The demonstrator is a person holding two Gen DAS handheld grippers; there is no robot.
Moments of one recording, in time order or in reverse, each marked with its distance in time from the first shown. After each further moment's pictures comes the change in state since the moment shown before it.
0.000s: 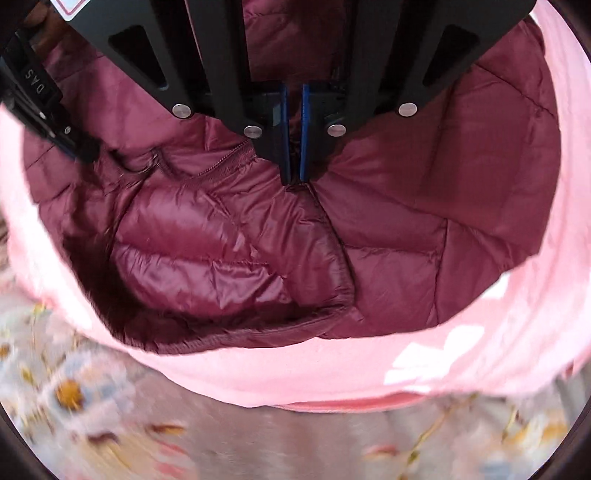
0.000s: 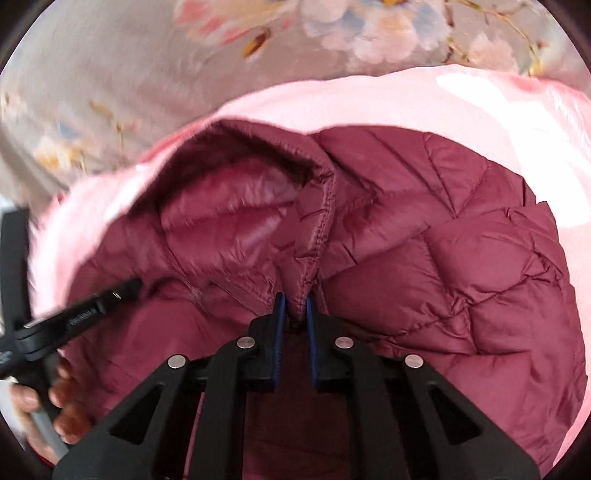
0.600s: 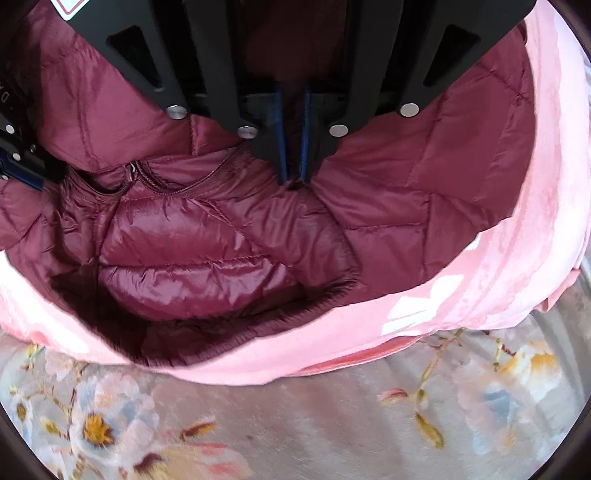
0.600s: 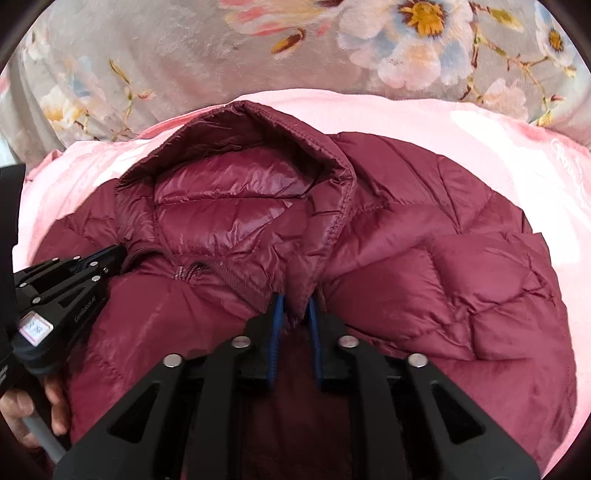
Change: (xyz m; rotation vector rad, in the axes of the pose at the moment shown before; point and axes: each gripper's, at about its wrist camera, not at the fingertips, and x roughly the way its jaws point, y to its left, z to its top) left arm -0.005 -0.016 -0.022 0.125 -0.172 0.151; right arm -0.010 0.004 -0.007 -0.115 -0.045 -0.043
